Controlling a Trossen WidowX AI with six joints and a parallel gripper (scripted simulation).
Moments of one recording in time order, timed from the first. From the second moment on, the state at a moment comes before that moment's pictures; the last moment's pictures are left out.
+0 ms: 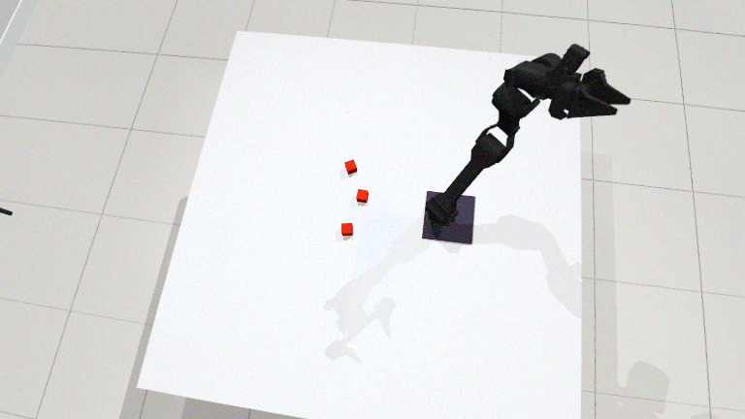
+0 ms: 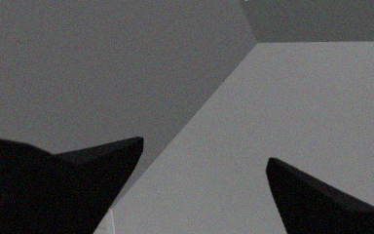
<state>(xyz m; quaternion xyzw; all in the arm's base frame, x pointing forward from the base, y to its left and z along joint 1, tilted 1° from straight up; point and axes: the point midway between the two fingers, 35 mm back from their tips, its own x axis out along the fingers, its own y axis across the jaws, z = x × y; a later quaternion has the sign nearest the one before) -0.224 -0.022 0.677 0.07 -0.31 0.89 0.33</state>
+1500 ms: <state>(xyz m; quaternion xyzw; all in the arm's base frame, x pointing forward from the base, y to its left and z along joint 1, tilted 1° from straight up) 0.063 0.152 0.698 0.14 -0.29 0.63 0.71</state>
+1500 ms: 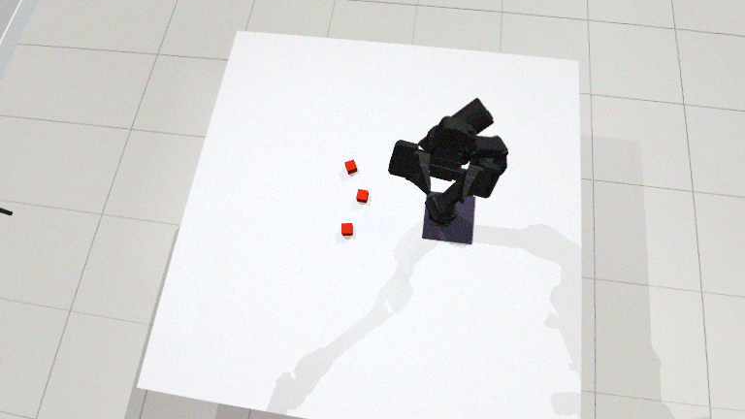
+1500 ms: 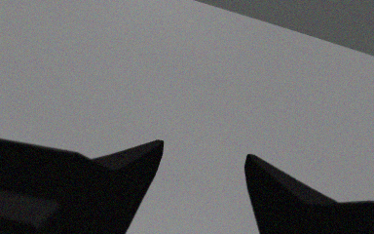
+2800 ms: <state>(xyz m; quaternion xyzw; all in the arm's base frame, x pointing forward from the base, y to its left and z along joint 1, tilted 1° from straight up) 0.332 0.128 0.481 -0.17 -0.01 0.31 0.94</state>
